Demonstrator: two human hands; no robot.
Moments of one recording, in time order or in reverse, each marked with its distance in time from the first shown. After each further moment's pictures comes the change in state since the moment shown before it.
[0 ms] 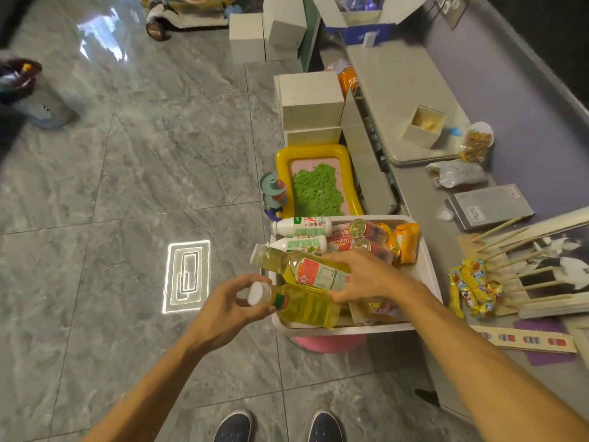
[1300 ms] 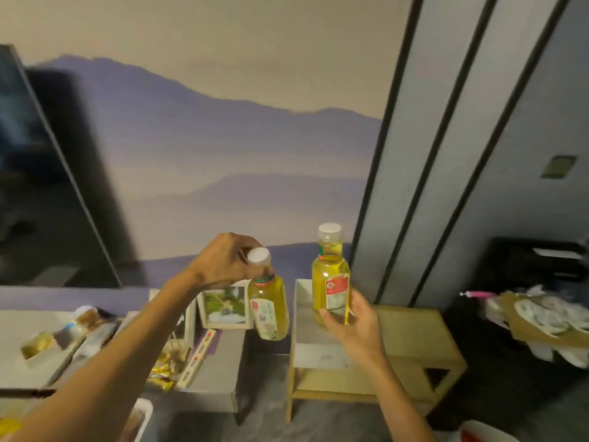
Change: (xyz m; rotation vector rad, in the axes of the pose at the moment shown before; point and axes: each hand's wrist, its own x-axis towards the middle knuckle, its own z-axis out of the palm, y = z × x) left_hand -0.392 0.583 0.308 0.636 -1.024 1.302; right_hand -0.738 -0.309 0.122 0.616 2.146 0.587
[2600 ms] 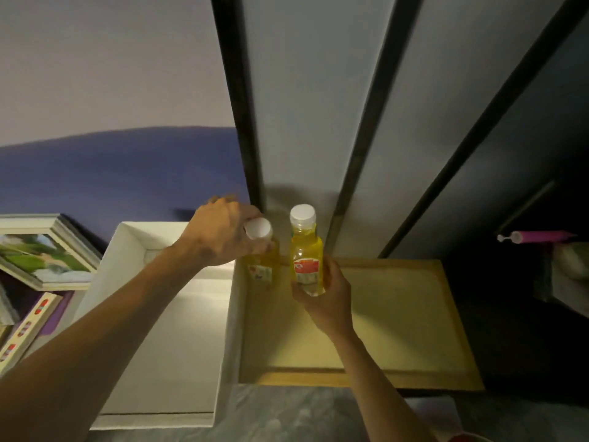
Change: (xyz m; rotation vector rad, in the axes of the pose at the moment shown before) left_hand 0.361 -0.098 0.527 0.354 -0.253 -0.202; right_hand 0.258 0.522 -0.172 -0.169 0.010 0.207
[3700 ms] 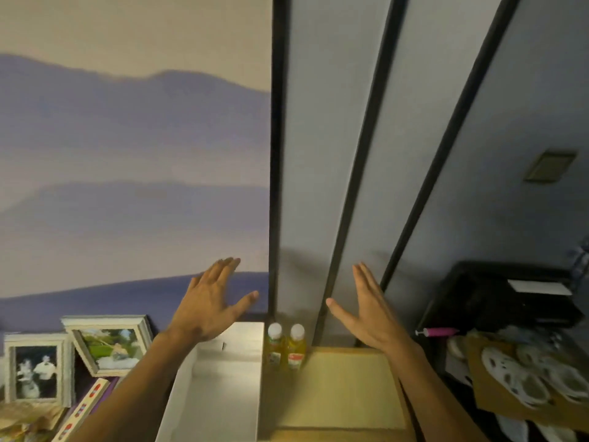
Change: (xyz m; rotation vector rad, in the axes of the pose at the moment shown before) left_hand -0.163 0.028 -0.243 -0.190 0.213 -0.005; right_hand -0.028 -0.364 -0.183 -0.720 -0.159 -0.098
